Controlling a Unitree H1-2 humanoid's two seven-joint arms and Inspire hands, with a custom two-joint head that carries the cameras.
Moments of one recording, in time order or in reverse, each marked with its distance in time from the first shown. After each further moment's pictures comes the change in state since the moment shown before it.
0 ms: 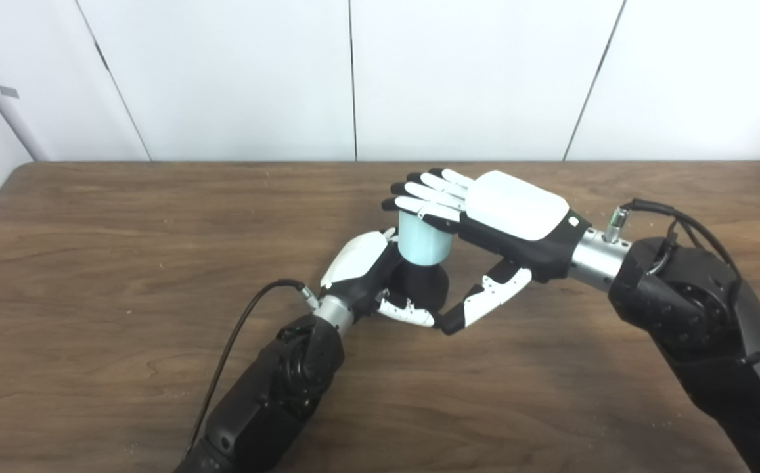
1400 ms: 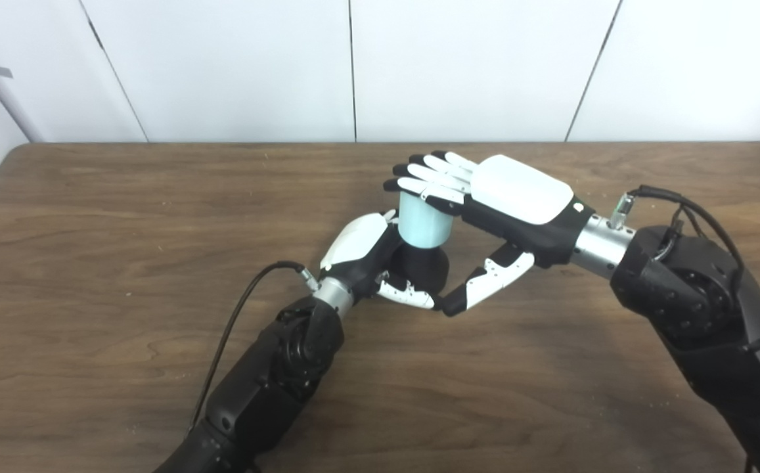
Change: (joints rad) left arm 0.000 0.002 0.000 -0.004 0.000 0.001 -0.003; right arm 0.019 -0.002 0.012 0.000 0.031 0.017 -0.035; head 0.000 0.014
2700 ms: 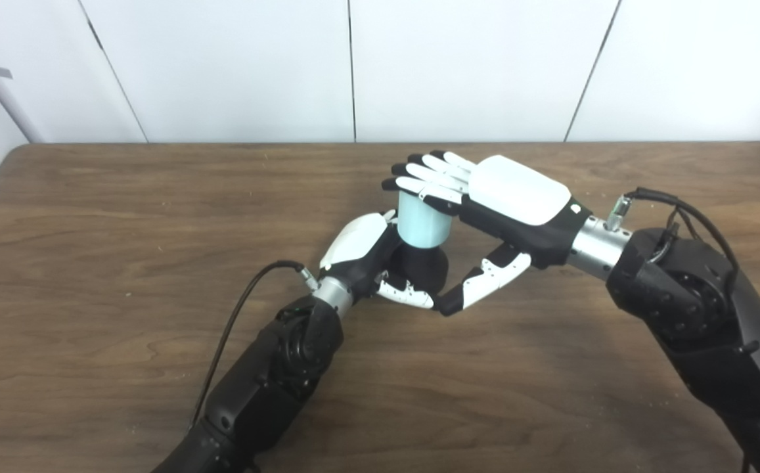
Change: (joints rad) left arm -0.003 0.003 -0.001 0.001 0.000 0.000 -0.005; right arm -0.001 0.000 0.019 0.005 -0.013 0.008 -0.021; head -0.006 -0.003
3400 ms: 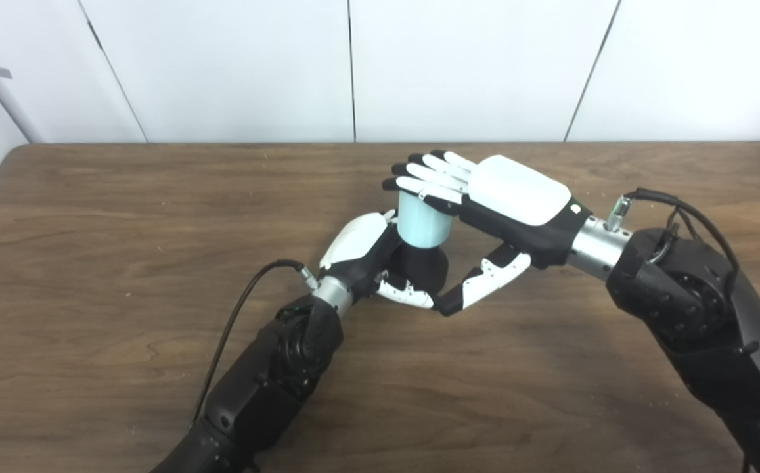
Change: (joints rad) left arm -0.002 0.001 0.000 0.000 0.000 0.001 -0.004; right arm 0.004 -0.001 -0.003 -0.003 -0.002 0.001 -0.003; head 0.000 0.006
